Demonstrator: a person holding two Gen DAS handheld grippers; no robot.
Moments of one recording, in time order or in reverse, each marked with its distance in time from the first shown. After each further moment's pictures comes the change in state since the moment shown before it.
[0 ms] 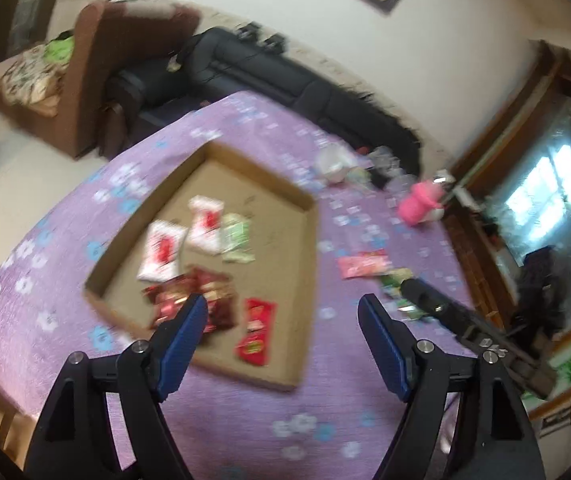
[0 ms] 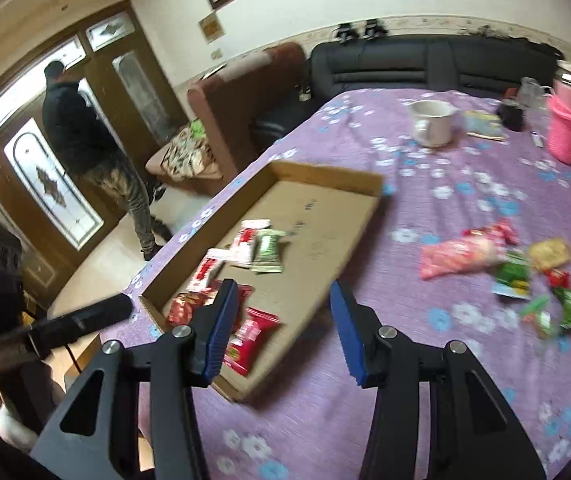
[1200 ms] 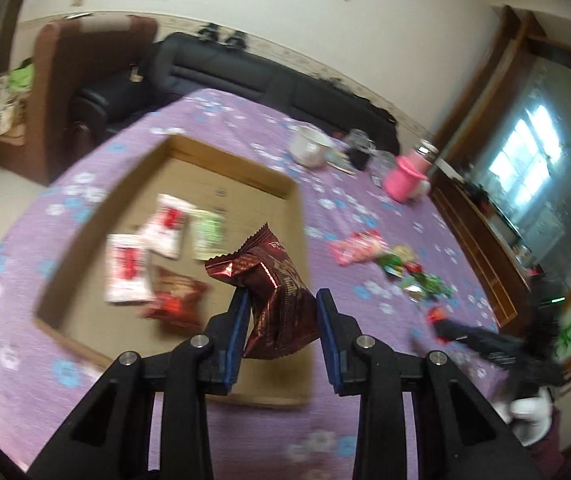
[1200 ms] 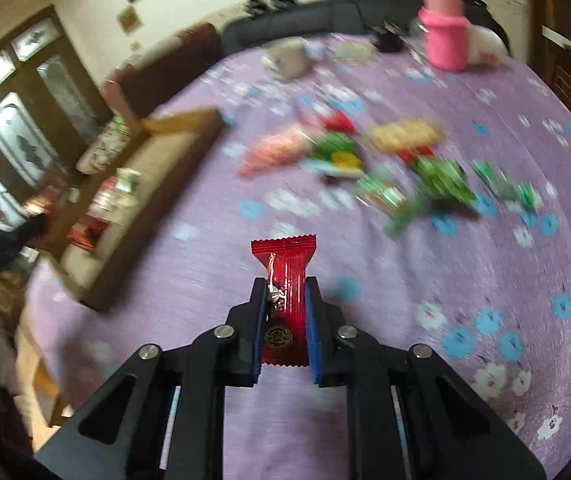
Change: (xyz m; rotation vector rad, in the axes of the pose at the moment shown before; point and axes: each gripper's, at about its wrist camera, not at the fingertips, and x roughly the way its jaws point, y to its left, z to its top) left arm 0.052 0.008 -0.013 0.115 0.017 -0.007; right arm -0.026 -0.086 -0.057 0.098 0.086 -0.130
